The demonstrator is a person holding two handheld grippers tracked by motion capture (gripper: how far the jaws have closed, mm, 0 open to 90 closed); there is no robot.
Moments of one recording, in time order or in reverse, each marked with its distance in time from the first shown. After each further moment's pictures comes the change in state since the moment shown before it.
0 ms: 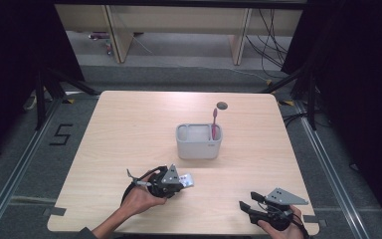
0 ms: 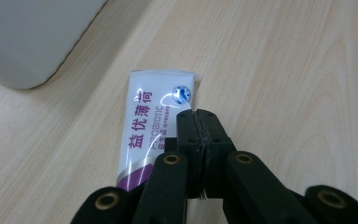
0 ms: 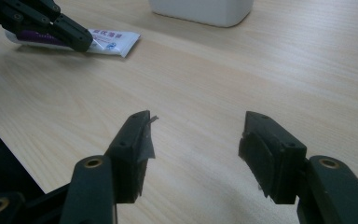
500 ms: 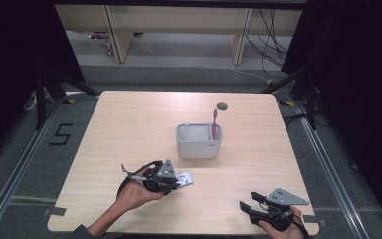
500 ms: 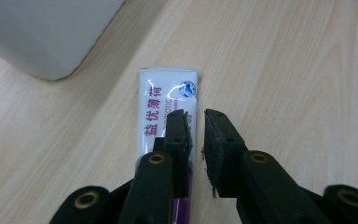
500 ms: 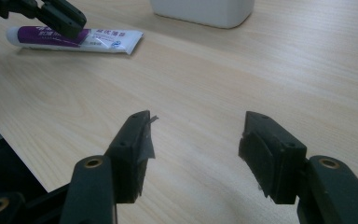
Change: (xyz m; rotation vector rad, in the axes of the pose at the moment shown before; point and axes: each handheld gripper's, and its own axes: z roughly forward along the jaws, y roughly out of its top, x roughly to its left) left arm 0.012 0.004 -0.024 0.028 -0.013 -0.050; right arm 0.001 0.000 -0.002 -0.003 0.006 0.000
